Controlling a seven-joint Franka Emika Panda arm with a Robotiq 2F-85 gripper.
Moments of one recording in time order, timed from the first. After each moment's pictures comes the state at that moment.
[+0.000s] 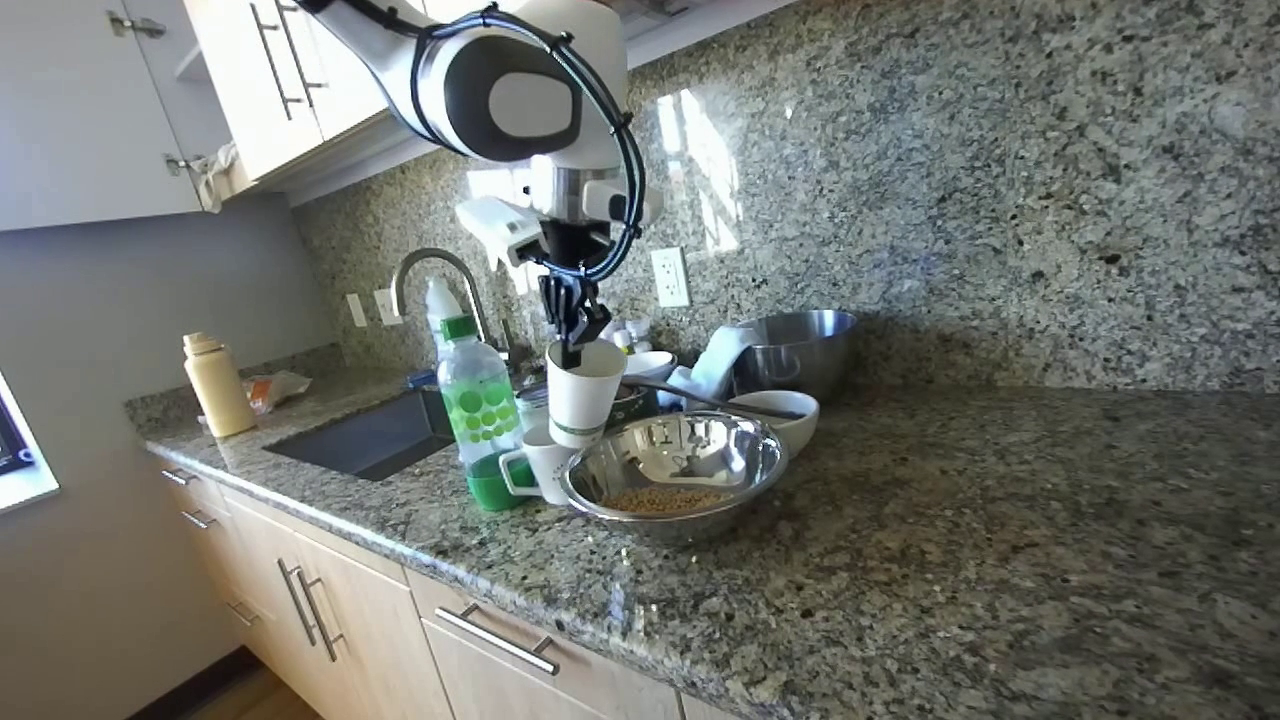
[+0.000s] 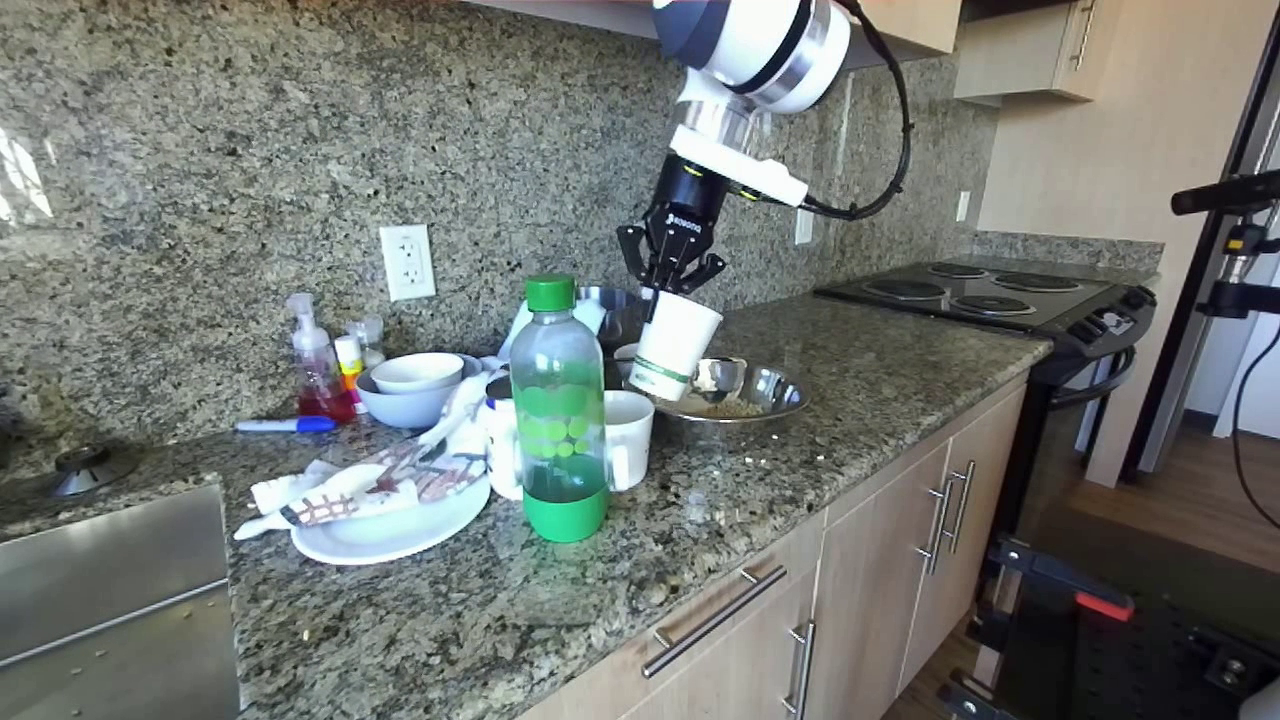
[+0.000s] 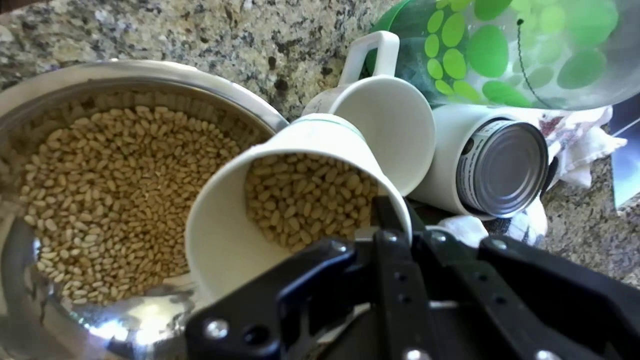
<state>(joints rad) -0.08 0.10 -0.04 -2.17 0.50 2.31 0.09</state>
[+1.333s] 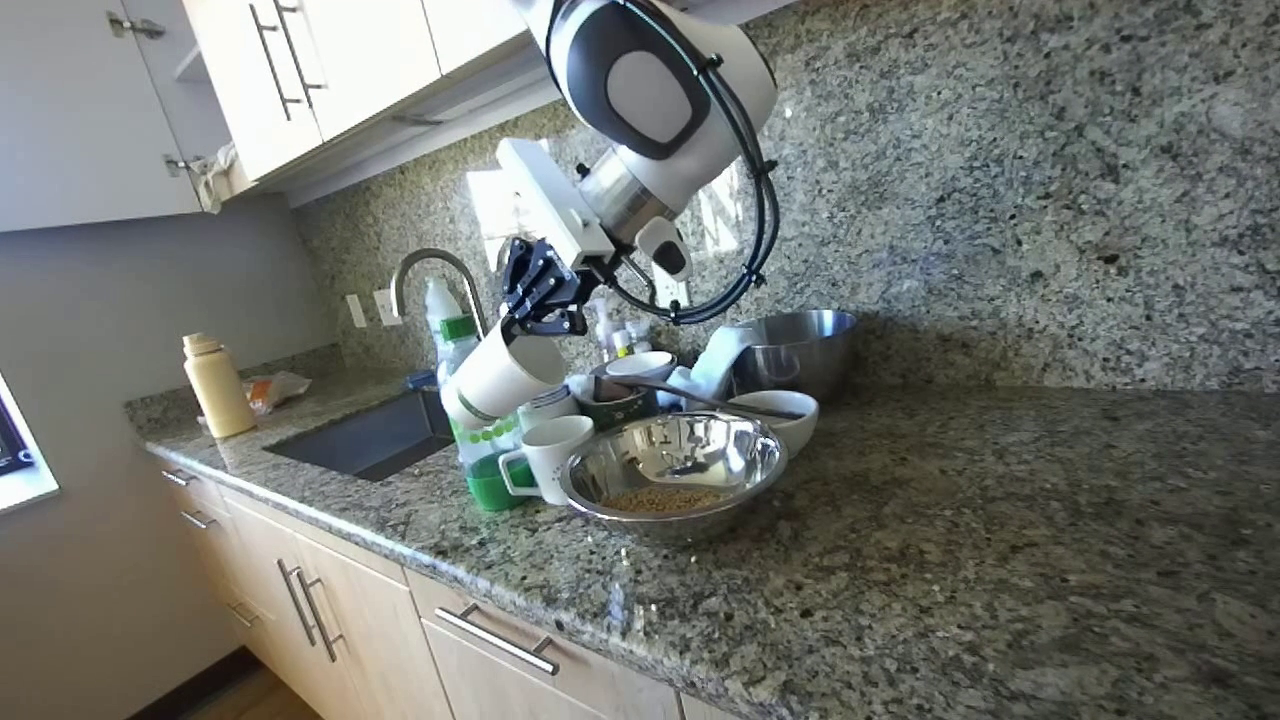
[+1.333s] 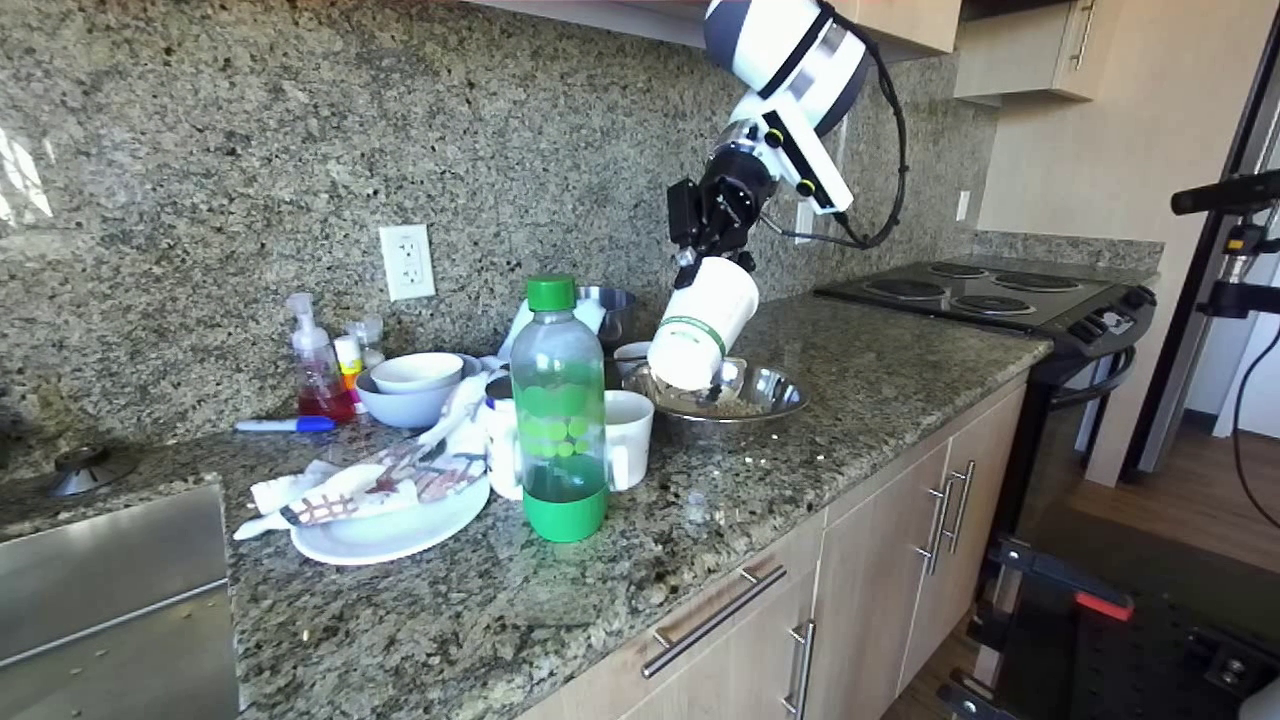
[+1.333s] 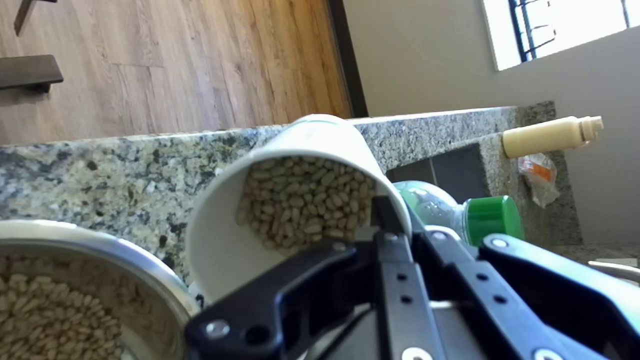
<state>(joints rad) -0.21 0.24 -0.13 -1.99 0.81 1.58 -0.39</state>
